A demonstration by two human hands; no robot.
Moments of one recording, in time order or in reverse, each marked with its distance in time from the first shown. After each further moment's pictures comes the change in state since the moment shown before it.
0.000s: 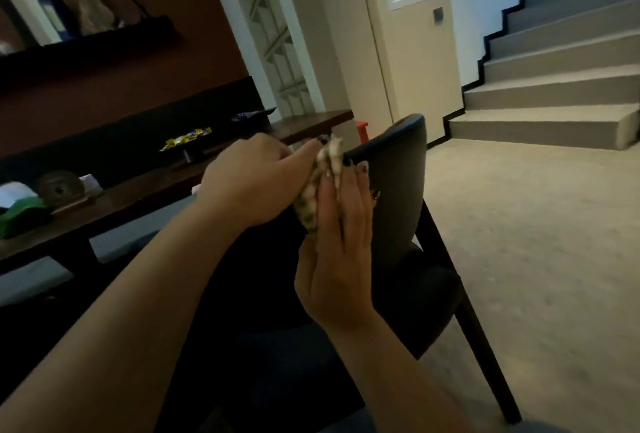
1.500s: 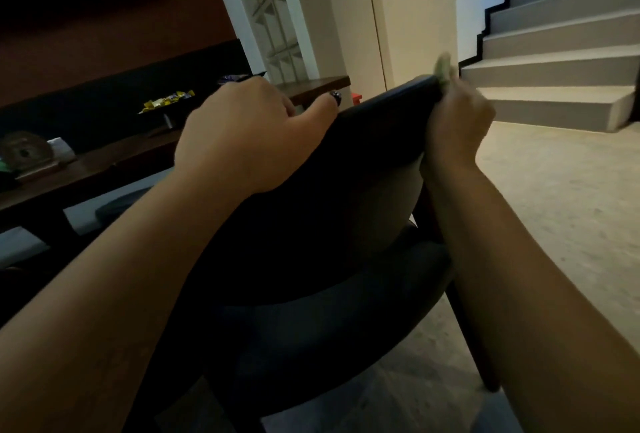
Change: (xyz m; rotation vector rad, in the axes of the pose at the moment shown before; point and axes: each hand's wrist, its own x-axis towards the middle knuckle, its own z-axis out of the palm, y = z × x) left_hand -0.011 0.017 -0.003 -0.009 -0.059 0.018; right_hand 0.110 0.122 -0.028 0.199 0.223 0.866
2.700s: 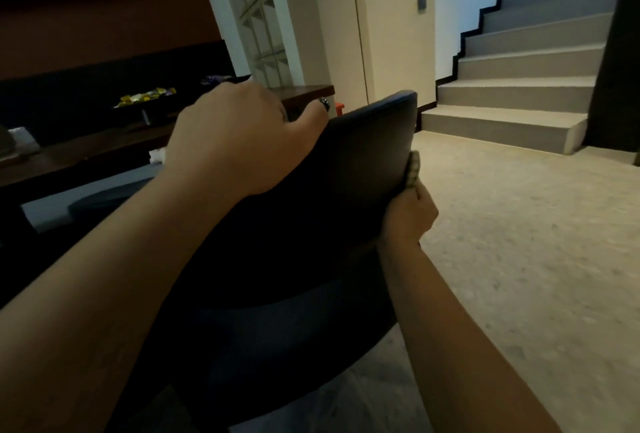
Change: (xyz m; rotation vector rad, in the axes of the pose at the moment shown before) left_hand -0.006 0.003 0.001 0.087 0.086 0.017; right_hand -0.054 0.071 -0.014 -0.048 0.118 0.352
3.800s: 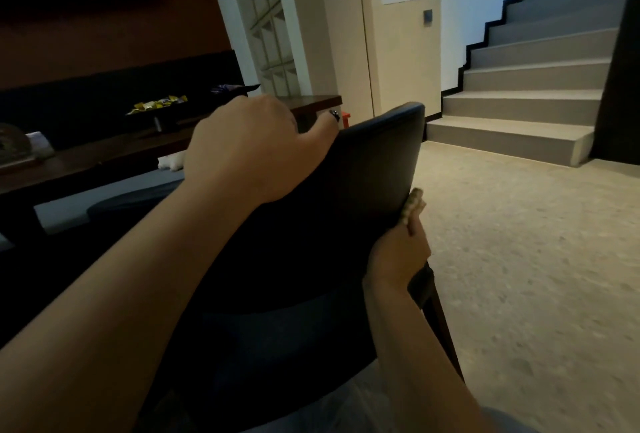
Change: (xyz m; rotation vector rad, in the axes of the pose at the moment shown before) left_hand 0.001 -0.002 0.002 -0.028 -0.029 -0.032; right_hand -0.053 0.009 -0.012 0.119 -0.025 0.102
